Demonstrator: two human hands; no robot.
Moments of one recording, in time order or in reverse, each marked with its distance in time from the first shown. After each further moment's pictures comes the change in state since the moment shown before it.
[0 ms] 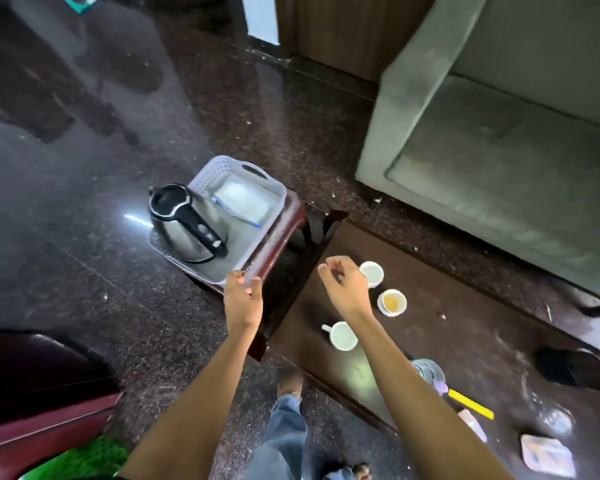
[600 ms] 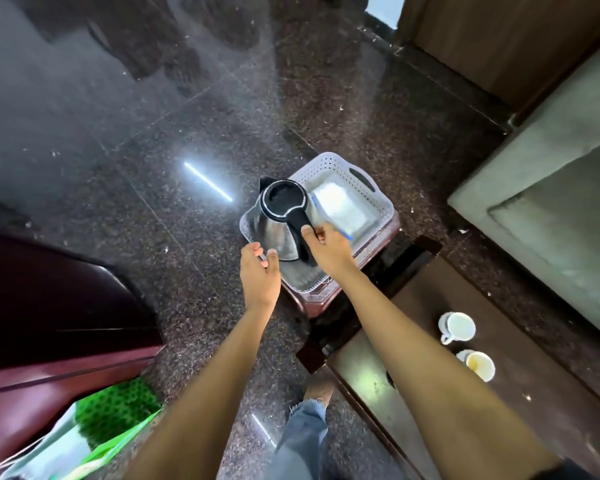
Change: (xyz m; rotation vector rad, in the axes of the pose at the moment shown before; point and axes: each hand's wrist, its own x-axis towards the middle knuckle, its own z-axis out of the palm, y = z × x) left_hand 0.116 -0.031 -0.111 -0.165 0.221 -0.107; right_hand 0.080 -0.138 0.207 -0.202 -0.449 -0.107
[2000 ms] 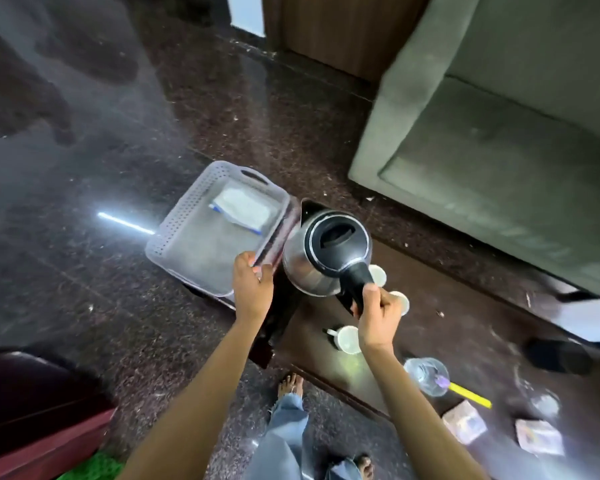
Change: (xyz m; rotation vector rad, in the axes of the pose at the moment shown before) left_hand -0.101 0.048 0.084 0.060 -0.312 0.249; right_hand -0.211 0.105 -0.108 0.585 0.871 0.001
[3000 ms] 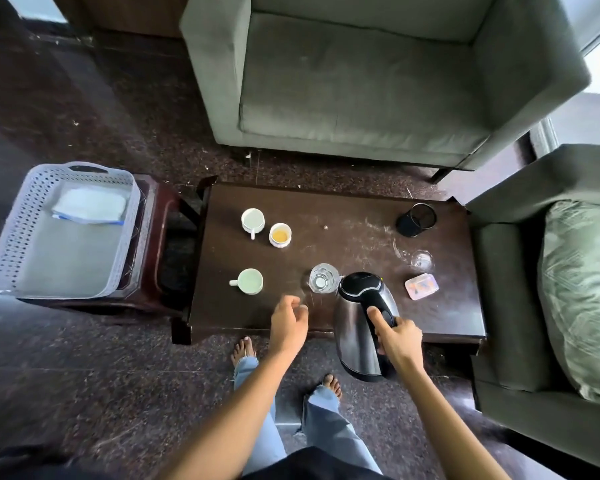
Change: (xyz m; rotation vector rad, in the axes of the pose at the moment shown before) left_hand -0.281 -0.003 0.145 0.235 -0.706 0.017; right_hand -0.131 0.105 -0.311 -0.474 0.270 0.578
